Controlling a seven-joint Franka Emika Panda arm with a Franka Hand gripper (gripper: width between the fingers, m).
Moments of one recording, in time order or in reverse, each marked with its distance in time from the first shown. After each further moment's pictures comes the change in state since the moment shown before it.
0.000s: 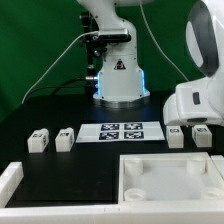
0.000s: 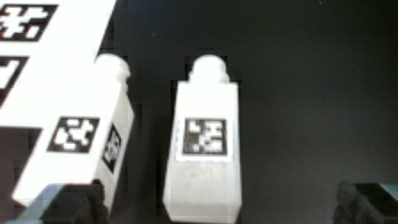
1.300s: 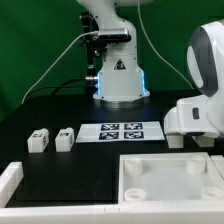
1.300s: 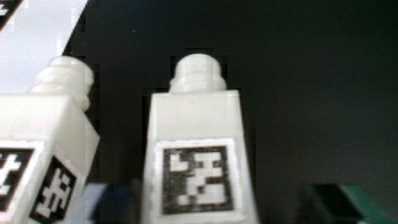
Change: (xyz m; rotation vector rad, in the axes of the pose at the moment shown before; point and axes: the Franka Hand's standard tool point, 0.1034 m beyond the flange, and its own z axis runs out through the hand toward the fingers) arm 0.006 -0.004 0.047 -0.020 -0.031 0.028
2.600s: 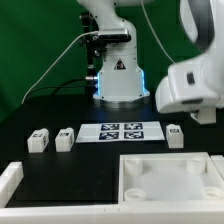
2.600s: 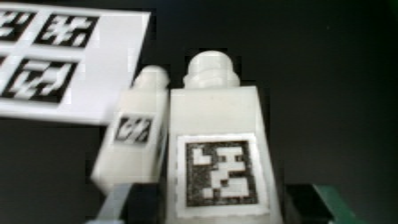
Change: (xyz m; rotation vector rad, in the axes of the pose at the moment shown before) arm -0.036 0.033 -0.119 0.004 0.158 -0.104
